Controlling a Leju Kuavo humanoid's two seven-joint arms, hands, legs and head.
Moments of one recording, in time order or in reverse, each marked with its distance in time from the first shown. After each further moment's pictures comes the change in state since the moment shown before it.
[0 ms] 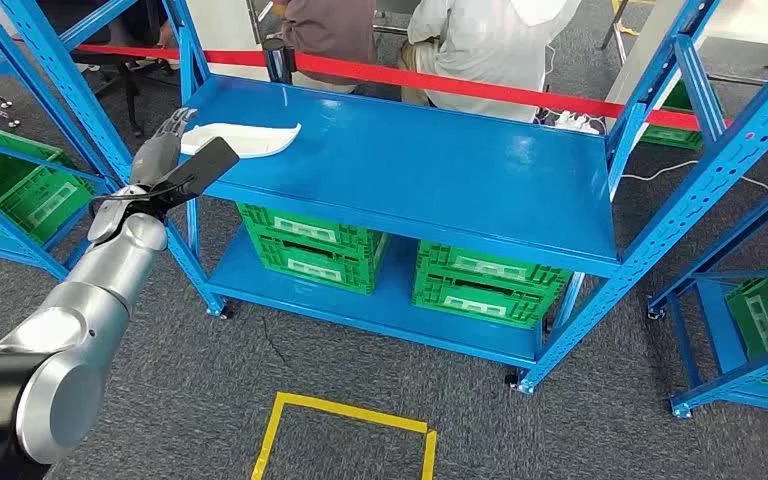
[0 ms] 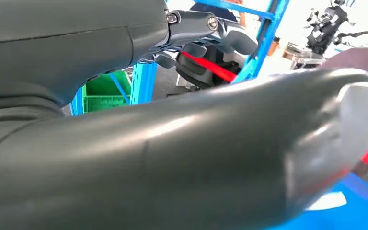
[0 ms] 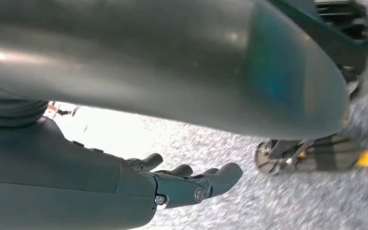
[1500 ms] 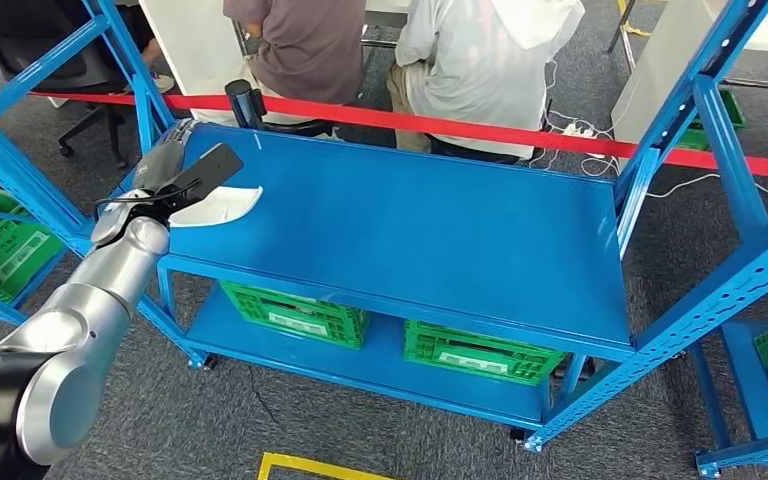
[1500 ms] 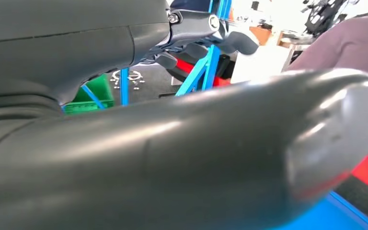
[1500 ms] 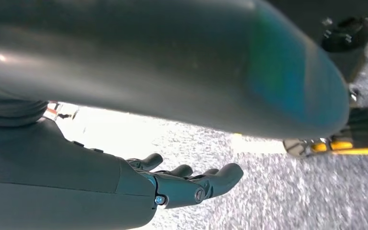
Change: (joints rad) left arm 0.003 0.019 -0.015 0.021 -0.017 -0.025 0.041; right arm 0.001 -0.002 0.000 0.006 0.005 -0.010 0.006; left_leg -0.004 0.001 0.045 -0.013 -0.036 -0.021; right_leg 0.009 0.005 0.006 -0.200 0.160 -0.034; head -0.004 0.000
